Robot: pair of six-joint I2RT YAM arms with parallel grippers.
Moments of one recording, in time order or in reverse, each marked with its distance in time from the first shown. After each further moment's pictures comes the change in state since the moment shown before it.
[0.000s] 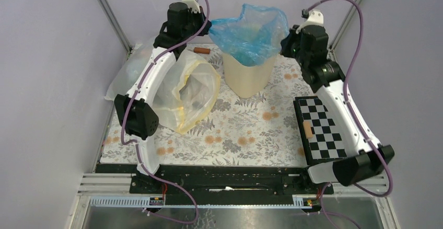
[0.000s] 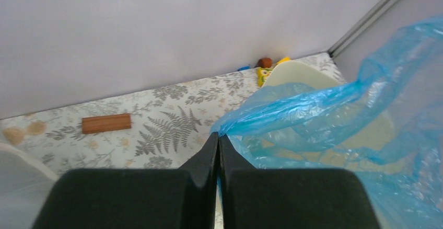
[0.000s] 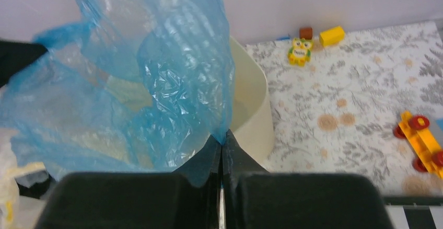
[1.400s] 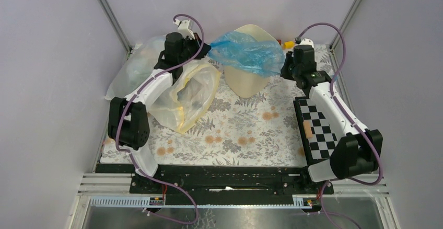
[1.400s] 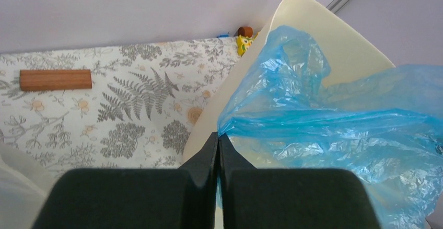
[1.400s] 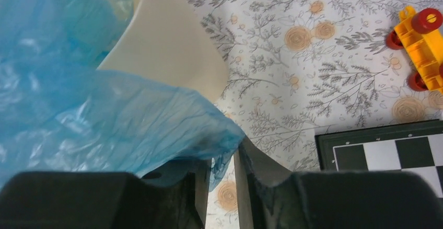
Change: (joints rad) left arm 0.066 -0.181 -0.640 0.480 0.177 -0.167; right arm -0.076 0.088 -0.245 -0.008 -0.019 0.017
